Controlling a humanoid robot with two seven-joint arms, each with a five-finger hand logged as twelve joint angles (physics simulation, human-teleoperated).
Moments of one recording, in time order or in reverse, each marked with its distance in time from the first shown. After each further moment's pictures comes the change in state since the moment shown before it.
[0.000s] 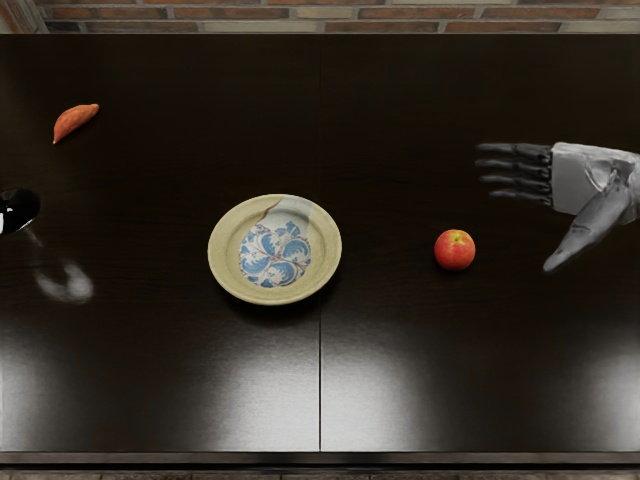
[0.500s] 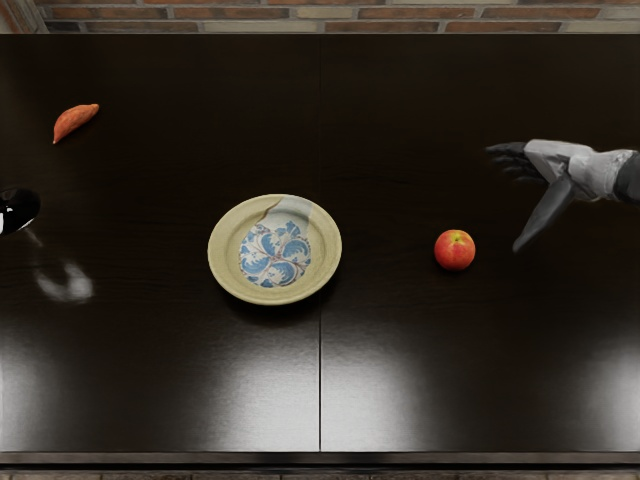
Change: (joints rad) left arm 0.000 0.000 0.000 0.000 0.000 0.000 0.000; right arm 0.105 0.243 -0.027 -0.025 -0.476 -0.491 -0.375
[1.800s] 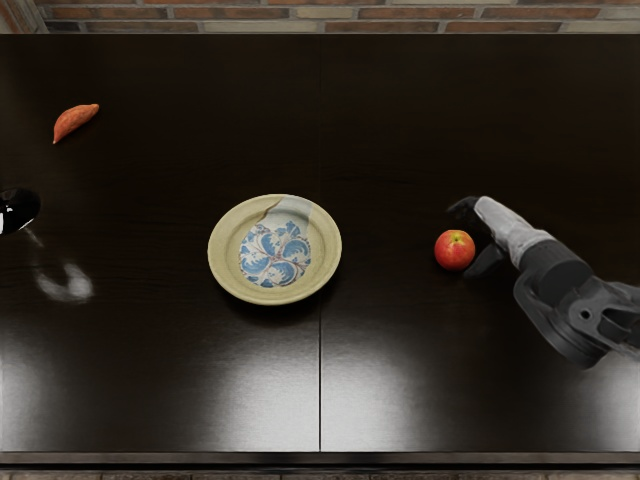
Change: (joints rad) left arm 0.000 0.000 0.000 0.000 0.000 0.000 0.000; right arm -0.197 0.249 -0.123 0.126 -0.538 -0.517 -0.197
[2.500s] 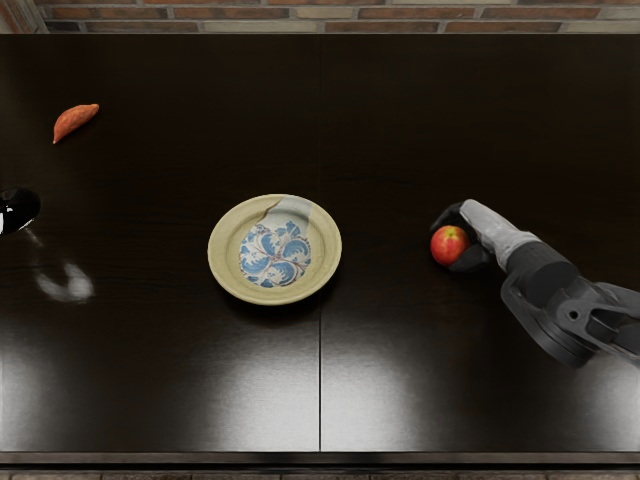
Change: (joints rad) left arm 0.000 0.000 0.000 0.000 0.000 0.000 0.000; right arm 0.006 0.031 0.001 0.002 0.013 0.012 -0.001
